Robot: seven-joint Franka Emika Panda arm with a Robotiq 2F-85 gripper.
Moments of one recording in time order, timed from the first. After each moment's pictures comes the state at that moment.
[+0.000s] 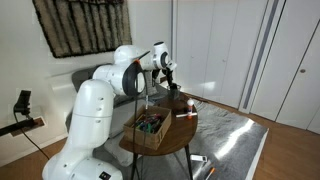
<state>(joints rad) 0.27 0.50 -0.07 -1.30 -0.19 2.19 1.37</state>
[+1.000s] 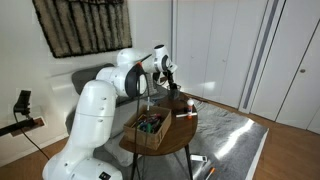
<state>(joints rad) 0.26 0.55 -0.07 -1.29 -0.19 2.28 1.36</state>
